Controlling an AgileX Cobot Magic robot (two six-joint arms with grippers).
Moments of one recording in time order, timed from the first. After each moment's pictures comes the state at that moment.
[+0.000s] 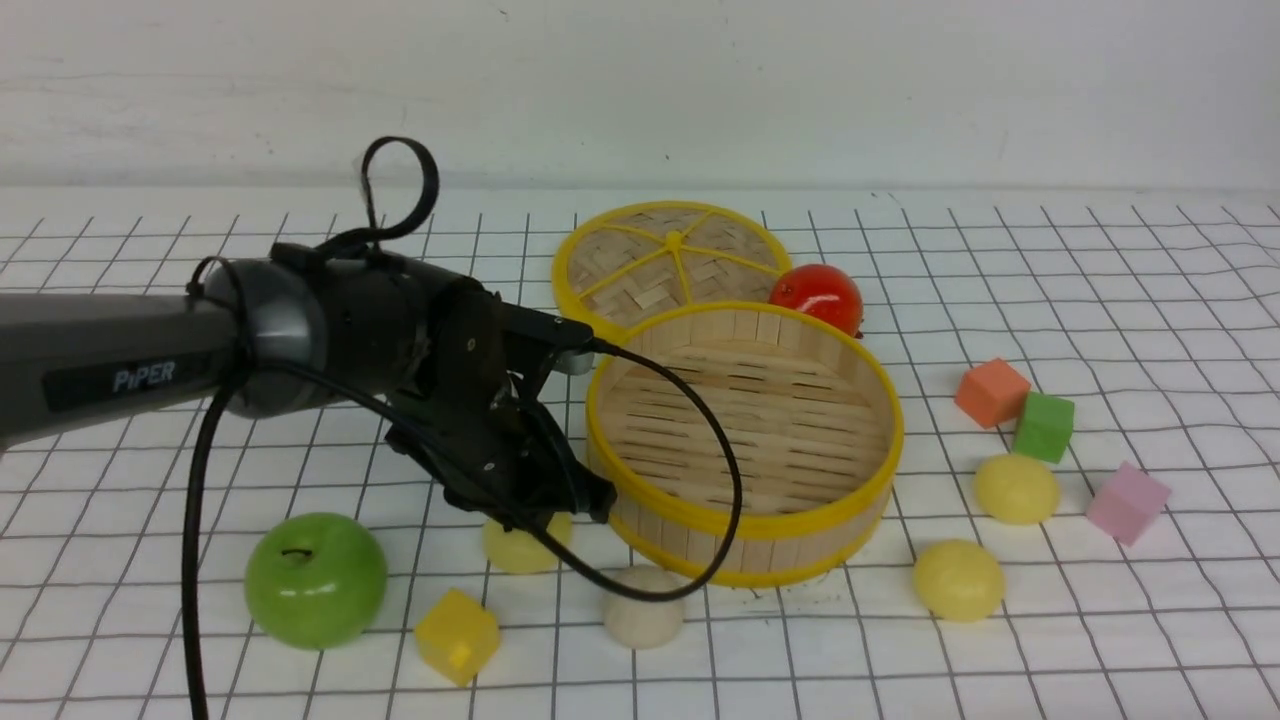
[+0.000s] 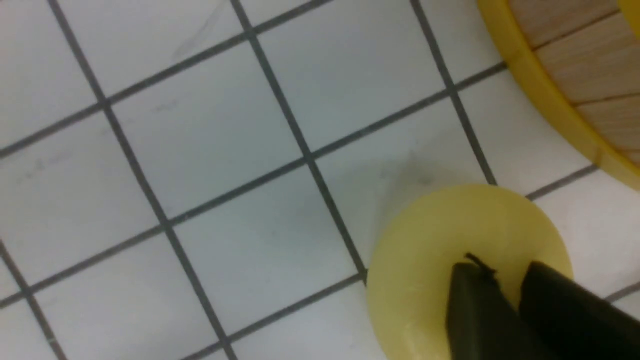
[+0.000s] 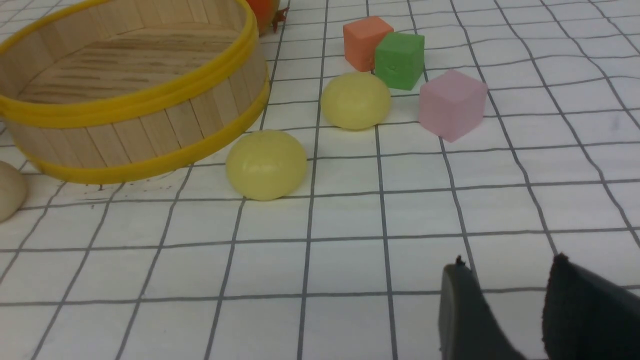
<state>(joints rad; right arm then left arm) 0.07 -0.01 0.02 0.06 0.39 0.04 -0.47 1.94 -1.31 0.00 0.61 -0.07</state>
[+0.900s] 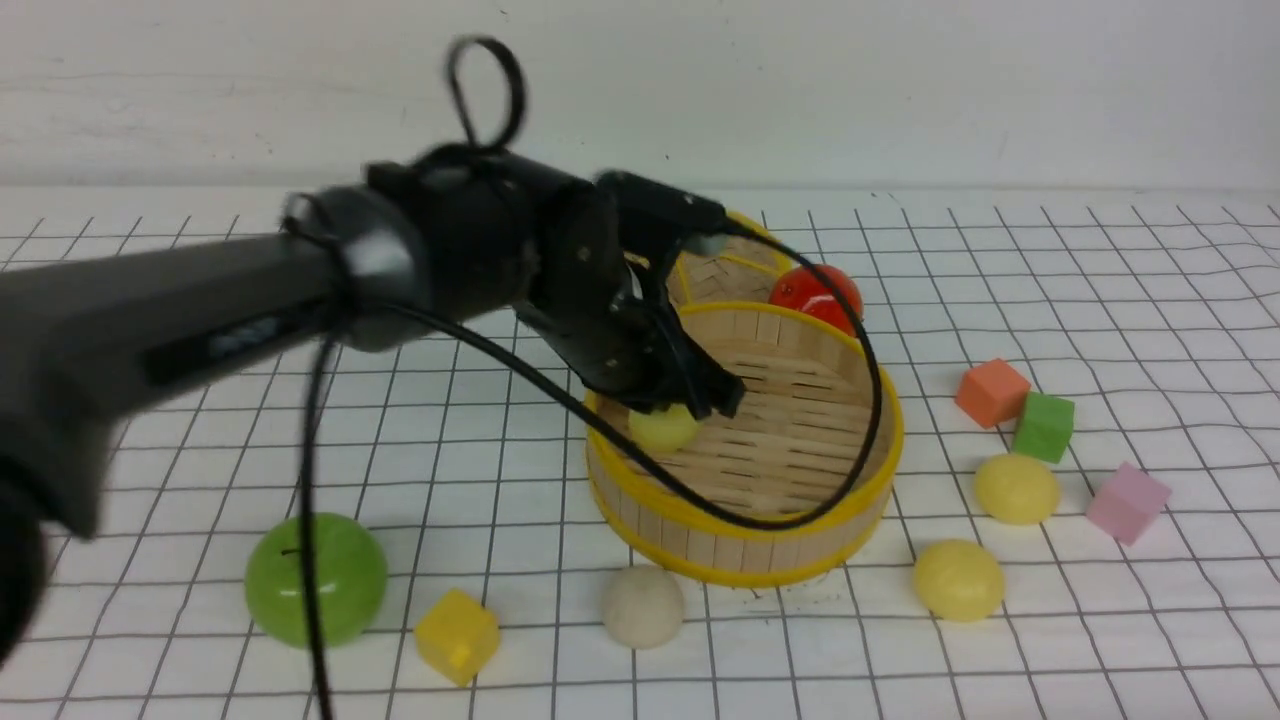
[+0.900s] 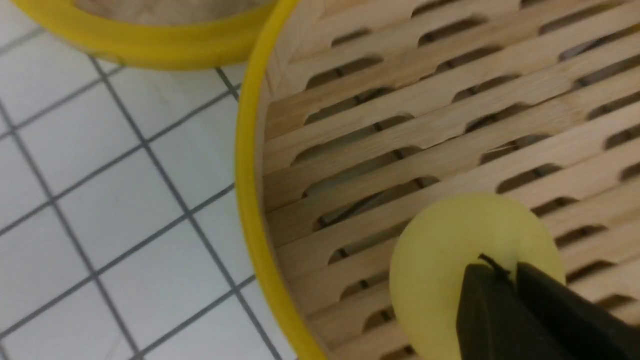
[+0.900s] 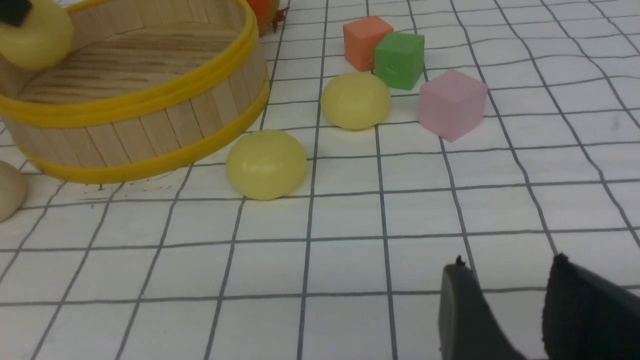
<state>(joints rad) 0.07 -0.01 0.02 0.06 0.39 0.04 -0.58 2.04 -1.63 0.02 0.60 -0.02</state>
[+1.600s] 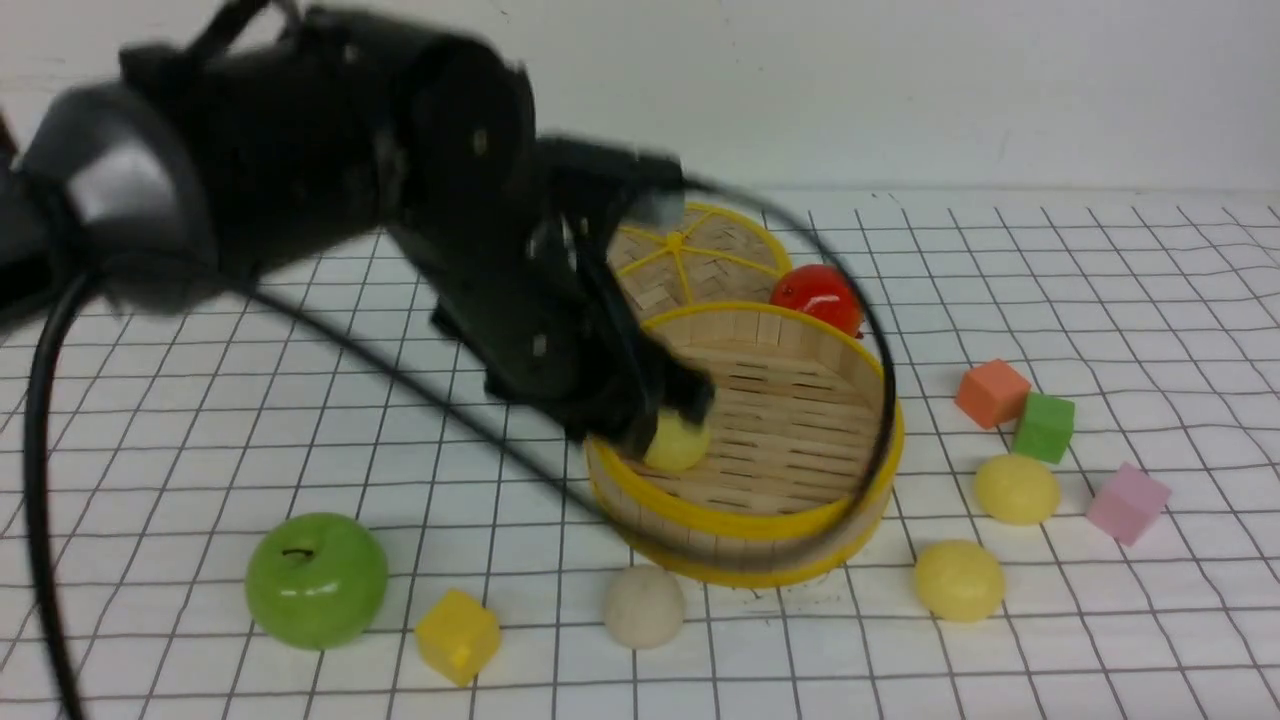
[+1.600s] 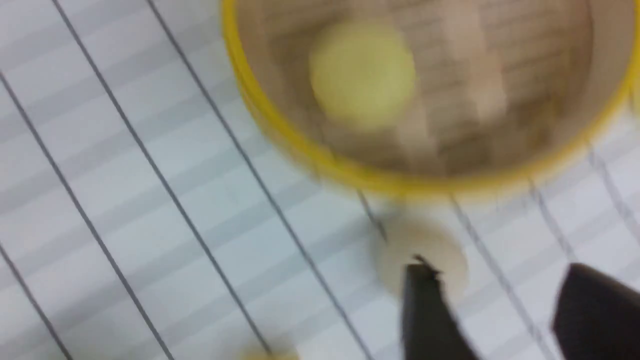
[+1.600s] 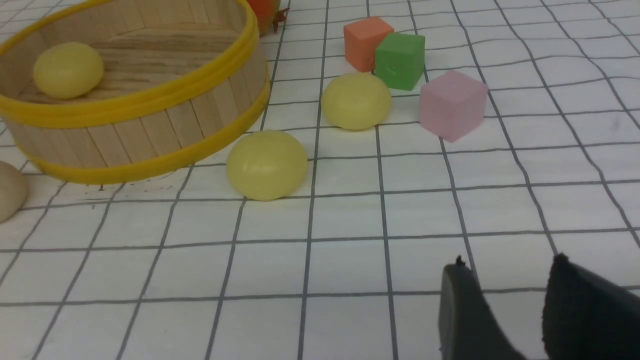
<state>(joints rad) 0.07 -0.01 0.02 0.06 0.39 0.04 -0.65 1.70 -1.41 -0.05 0.89 -0.10</state>
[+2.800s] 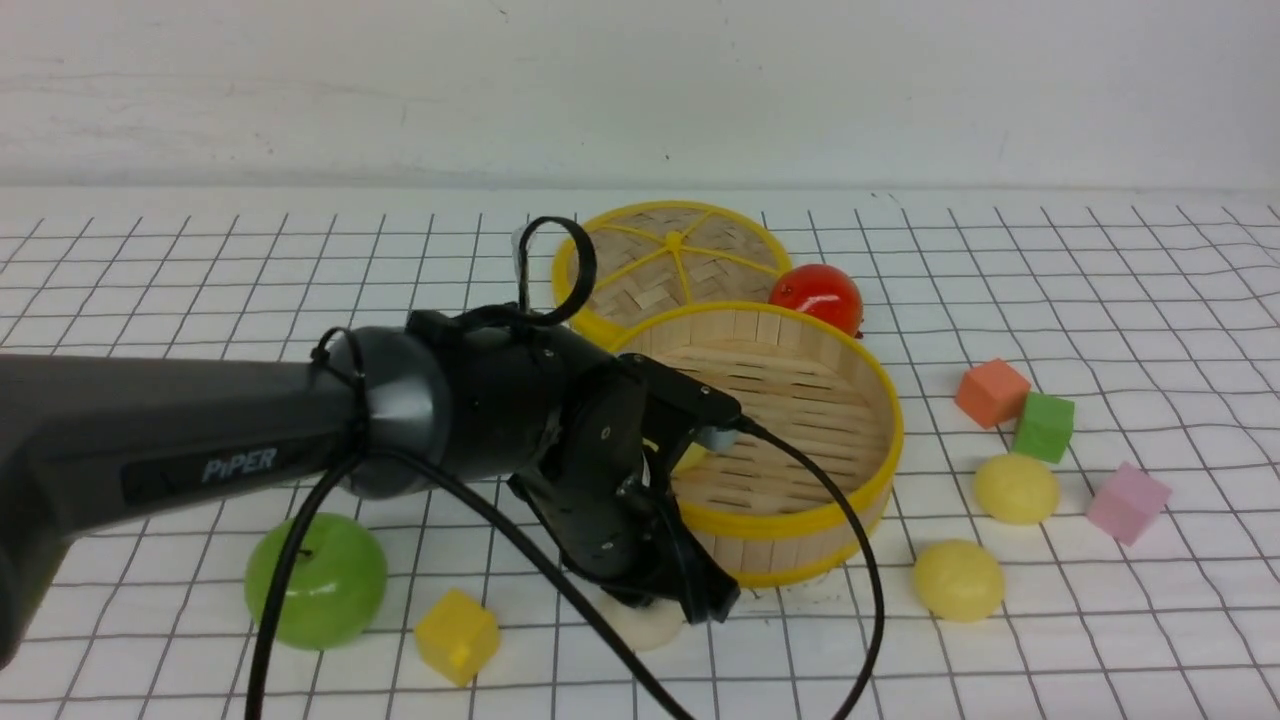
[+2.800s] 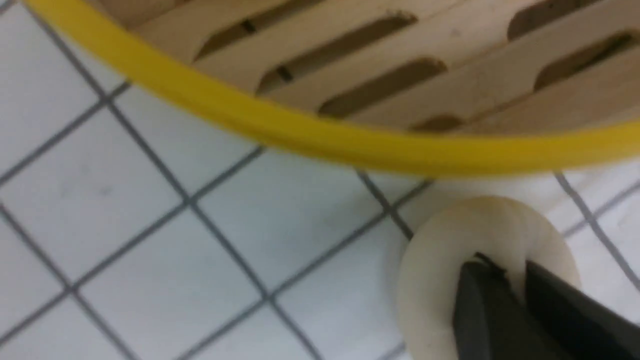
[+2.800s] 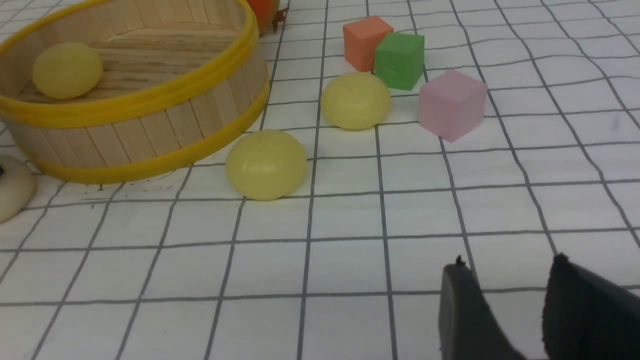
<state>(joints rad) 0.07 -0.01 0.02 0.06 0.39 0.04 -0.69 1.90 -1.29 0.02 0.63 -0.10</state>
